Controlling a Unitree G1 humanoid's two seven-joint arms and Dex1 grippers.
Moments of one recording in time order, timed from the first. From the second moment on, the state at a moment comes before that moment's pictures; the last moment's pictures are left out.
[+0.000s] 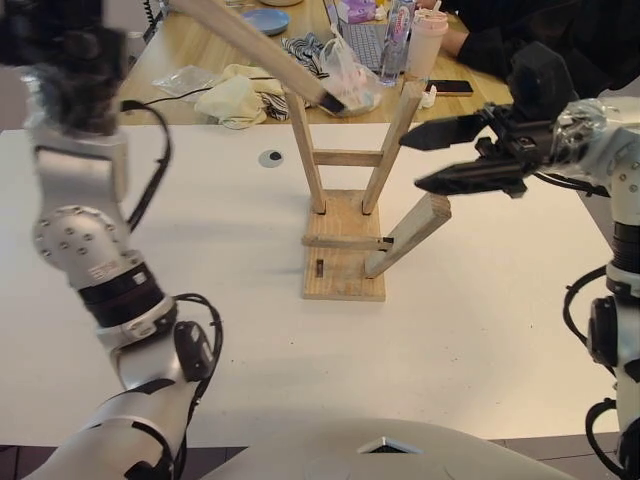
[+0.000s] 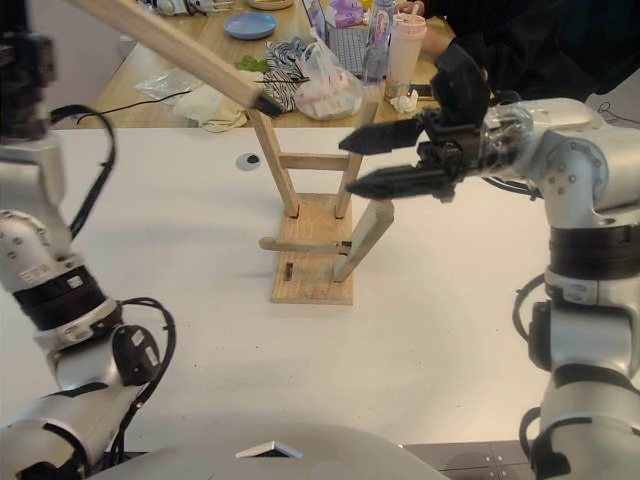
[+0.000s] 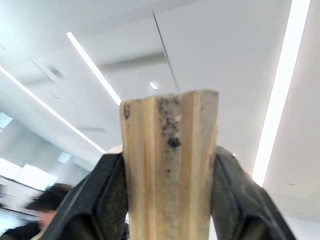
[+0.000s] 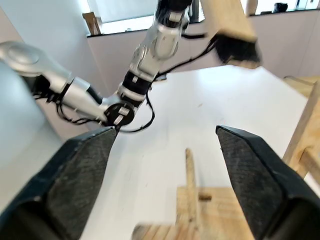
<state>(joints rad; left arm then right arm) -0.56 0.35 0.54 -0.19 -1.36 0.46 -0.45 -0.78 -0.77 0.02 -0.01 0.75 0.90 1.46</state>
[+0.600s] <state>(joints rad) -0.26 0.25 0.33 0.04 -0.98 0.38 -0.81 -0.67 -0.80 0.12 -0.04 0.62 0.70 1.46</state>
